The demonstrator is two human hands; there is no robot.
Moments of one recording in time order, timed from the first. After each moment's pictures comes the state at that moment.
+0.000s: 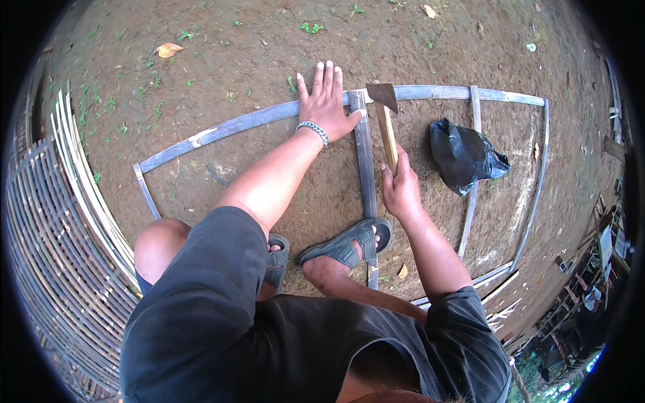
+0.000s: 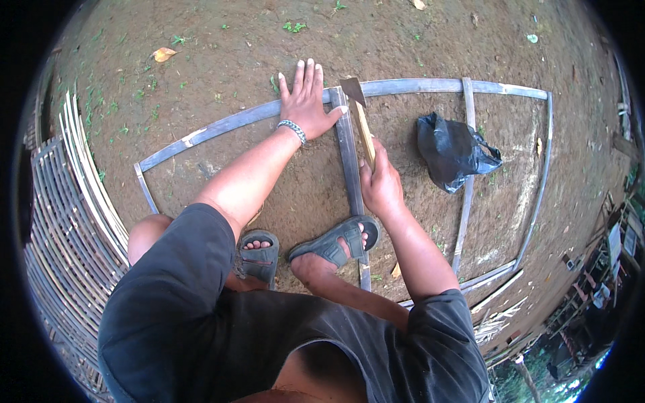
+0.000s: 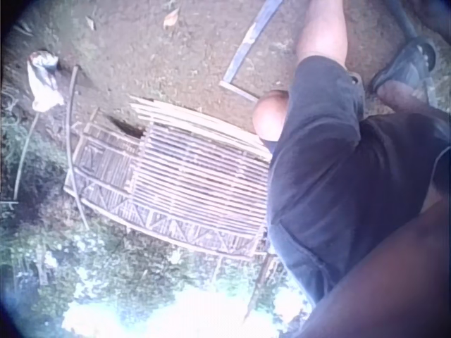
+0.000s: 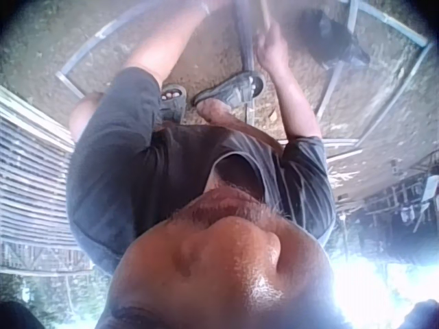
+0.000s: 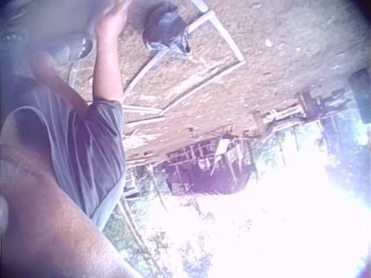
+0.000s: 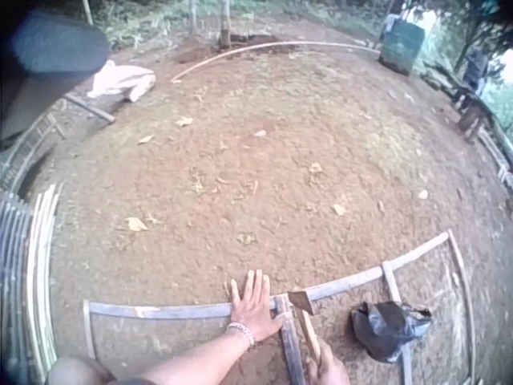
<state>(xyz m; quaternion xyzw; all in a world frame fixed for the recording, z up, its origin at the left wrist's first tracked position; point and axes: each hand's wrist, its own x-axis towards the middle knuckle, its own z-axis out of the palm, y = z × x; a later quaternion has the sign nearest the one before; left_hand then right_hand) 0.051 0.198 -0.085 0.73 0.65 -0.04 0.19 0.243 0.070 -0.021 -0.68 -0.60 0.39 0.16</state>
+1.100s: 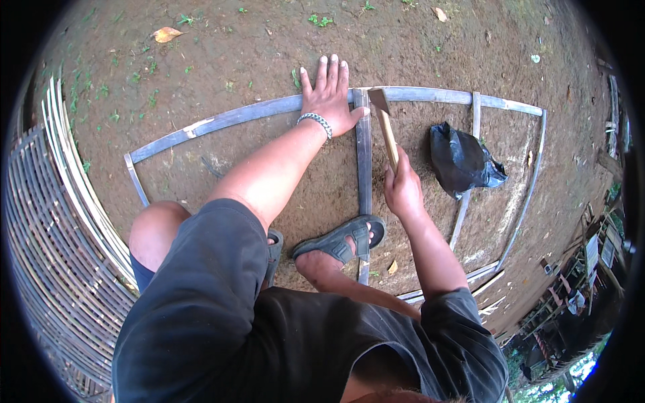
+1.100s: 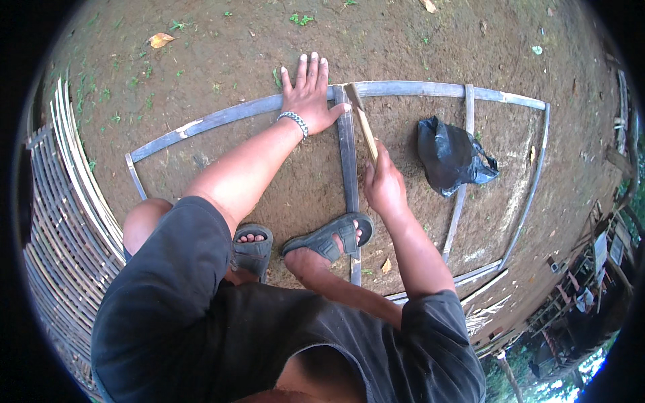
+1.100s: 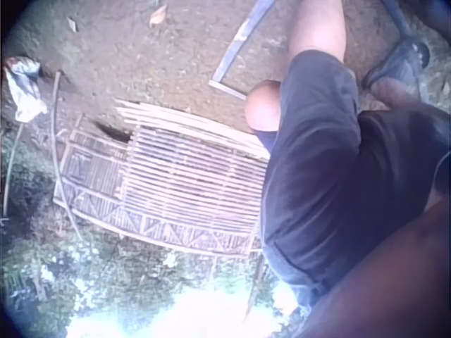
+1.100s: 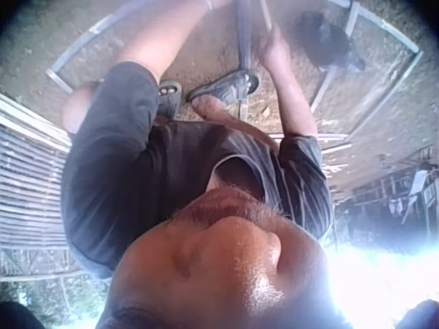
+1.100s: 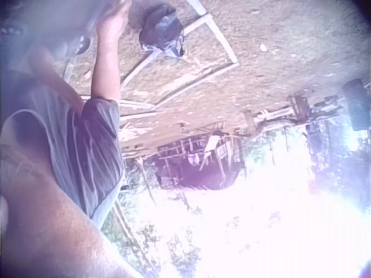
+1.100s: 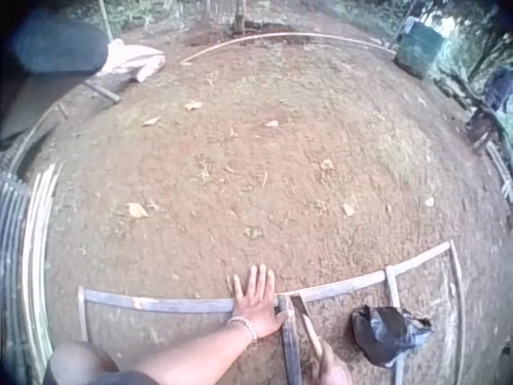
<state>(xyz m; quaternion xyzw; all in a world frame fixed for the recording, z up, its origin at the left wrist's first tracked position) 0.047 0.205 -0.081 0.73 0.64 -0.08 0.22 0.243 0.081 -0.009 -0.68 -0.64 0.35 0.05</state>
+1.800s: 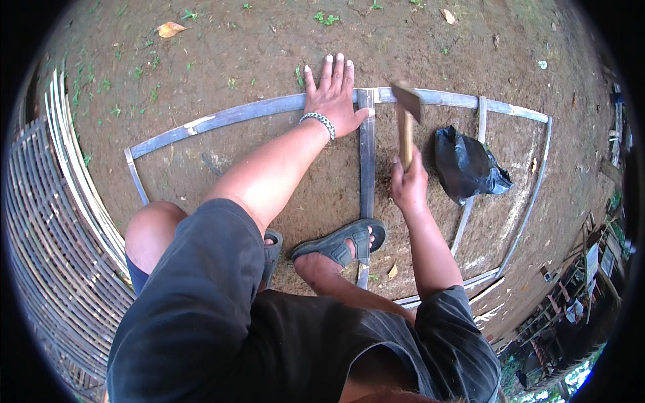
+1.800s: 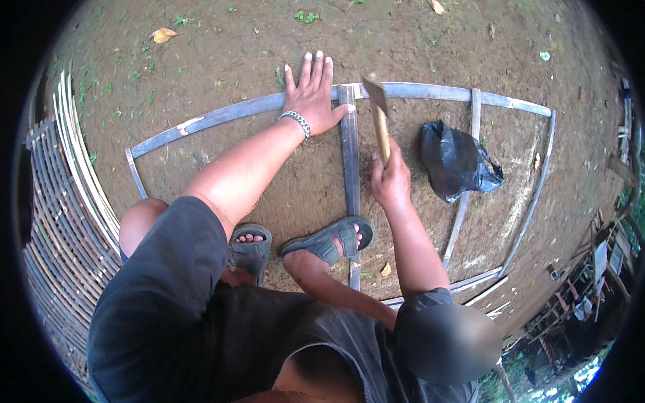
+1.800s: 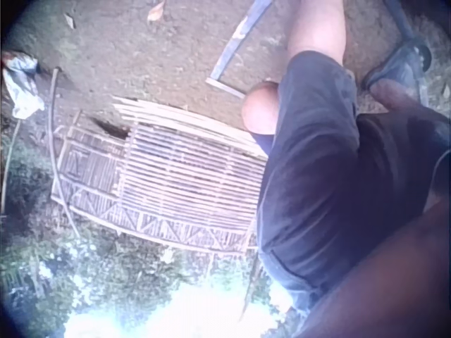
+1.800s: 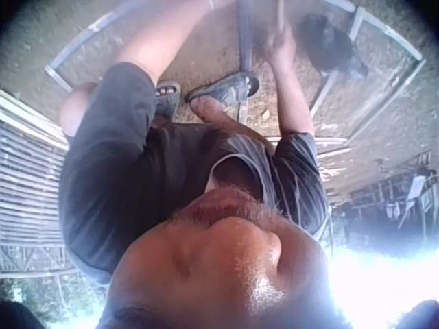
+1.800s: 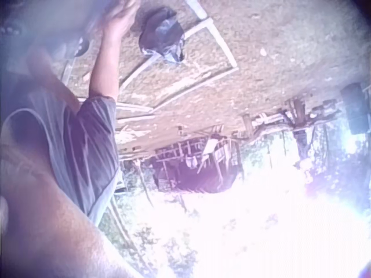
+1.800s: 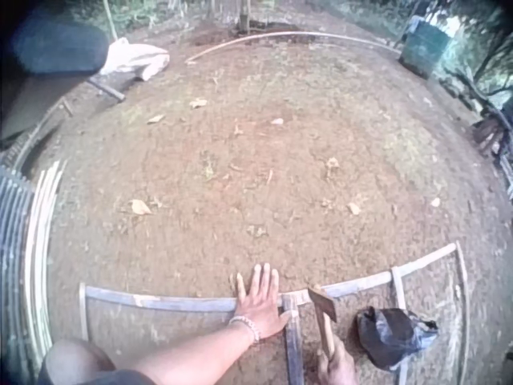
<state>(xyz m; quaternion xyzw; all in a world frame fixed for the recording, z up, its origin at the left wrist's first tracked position) 0.048 0.199 -0.083 0.74 0.63 -0.07 0.23 0.257 0.077 -0.043 -0.70 -0.61 0.33 0.17</state>
